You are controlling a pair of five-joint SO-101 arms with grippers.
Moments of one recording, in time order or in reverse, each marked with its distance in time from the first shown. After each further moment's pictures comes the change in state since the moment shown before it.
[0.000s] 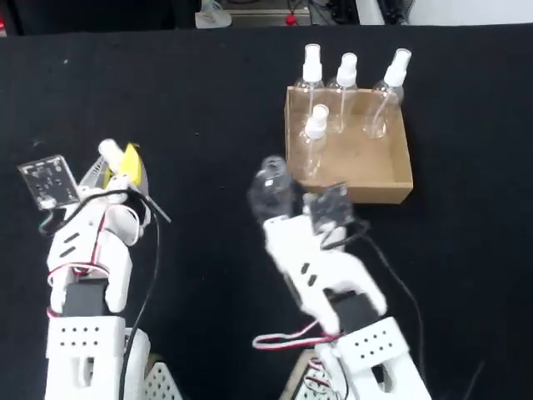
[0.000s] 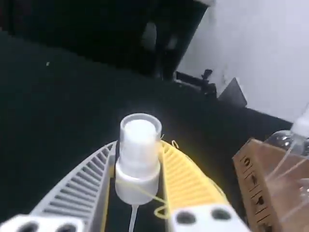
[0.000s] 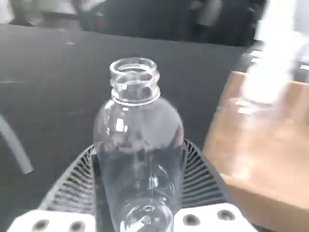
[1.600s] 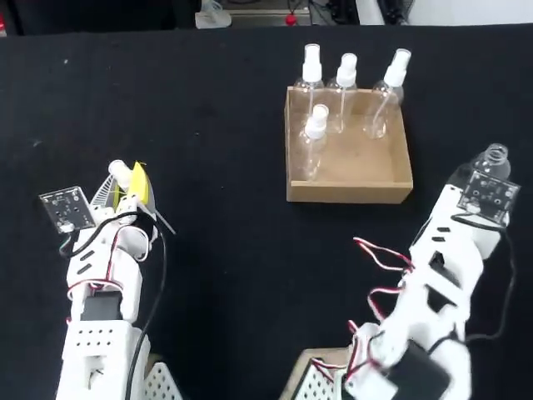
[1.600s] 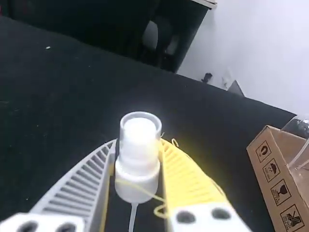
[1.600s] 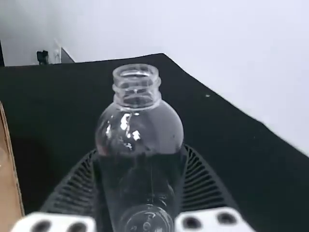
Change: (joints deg) left arm -0.1 -0.2 17.9 -21.2 0.2; right arm 57.3 56.8 -11.0 -55.7 14.5
